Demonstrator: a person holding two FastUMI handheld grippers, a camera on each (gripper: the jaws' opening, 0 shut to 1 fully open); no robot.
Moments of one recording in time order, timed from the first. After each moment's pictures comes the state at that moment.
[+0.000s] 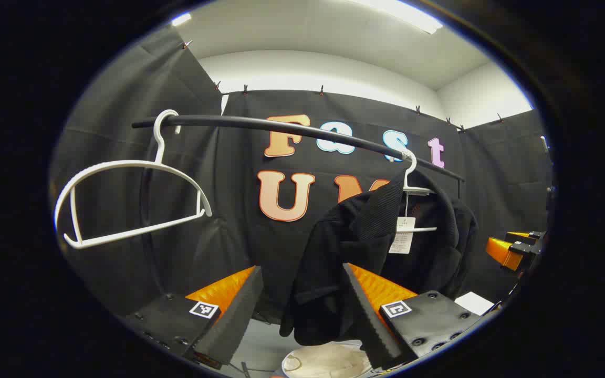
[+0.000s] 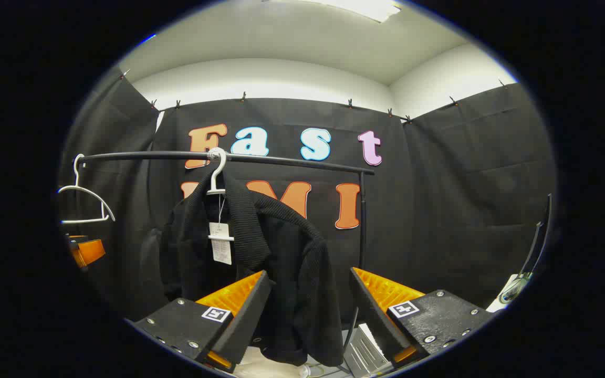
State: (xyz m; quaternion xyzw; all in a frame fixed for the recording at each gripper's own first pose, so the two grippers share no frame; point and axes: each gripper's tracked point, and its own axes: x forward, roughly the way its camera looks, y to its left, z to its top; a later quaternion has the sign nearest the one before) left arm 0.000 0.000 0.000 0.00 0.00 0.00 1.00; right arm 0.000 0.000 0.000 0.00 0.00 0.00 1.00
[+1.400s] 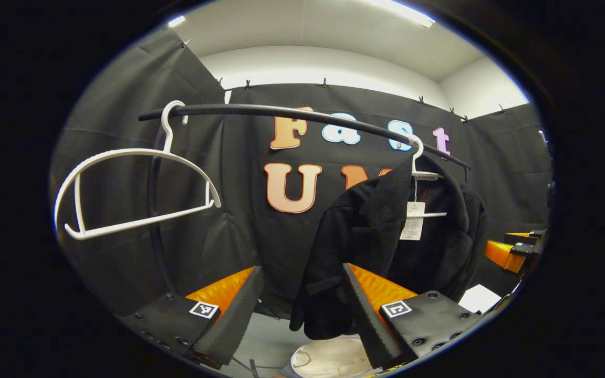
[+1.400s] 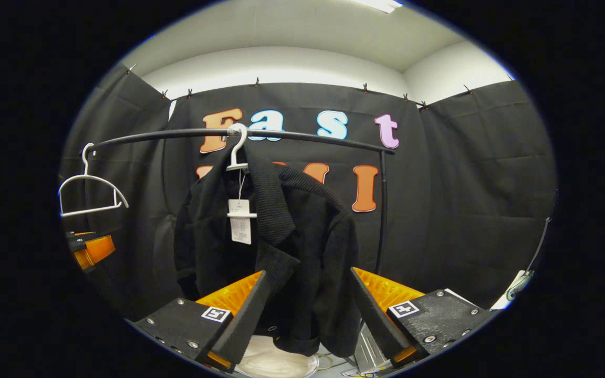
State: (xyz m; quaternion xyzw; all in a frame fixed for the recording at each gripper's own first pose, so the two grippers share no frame) left arm -0.007 0.015 -0.026 0.01 0.02 0.02 1.00; right arm 0.001 0.037 -0.047 0.00 0.05 0.05 1.00
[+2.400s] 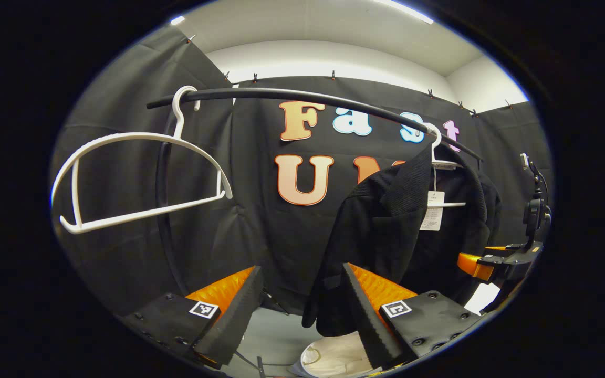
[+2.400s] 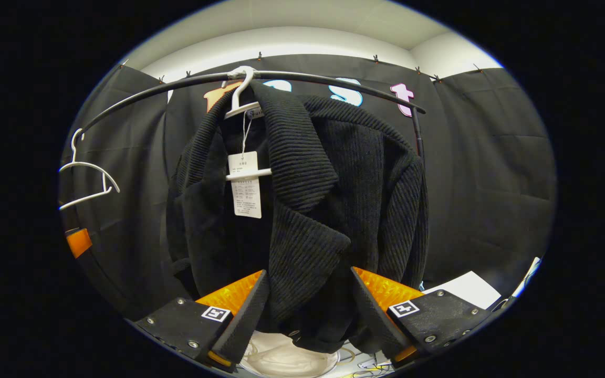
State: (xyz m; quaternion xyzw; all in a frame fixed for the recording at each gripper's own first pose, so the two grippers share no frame) left arm 0.006 0.045 -0.044 0.01 0.04 0.04 1.00; right arm 0.088 0.086 -0.122 0.02 0.12 0.07 0.99
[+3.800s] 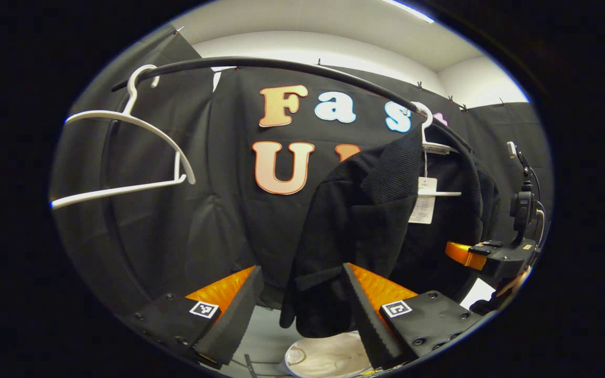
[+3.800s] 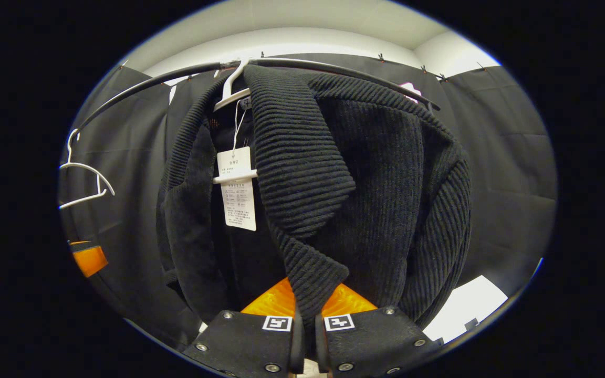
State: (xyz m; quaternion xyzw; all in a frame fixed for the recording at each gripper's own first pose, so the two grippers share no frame) left arm 0.055 -0.011 -0.075 0.00 0.07 -0.02 1.00; right arm 0.133 0.104 -0.125 0.02 0.11 0.09 0.99
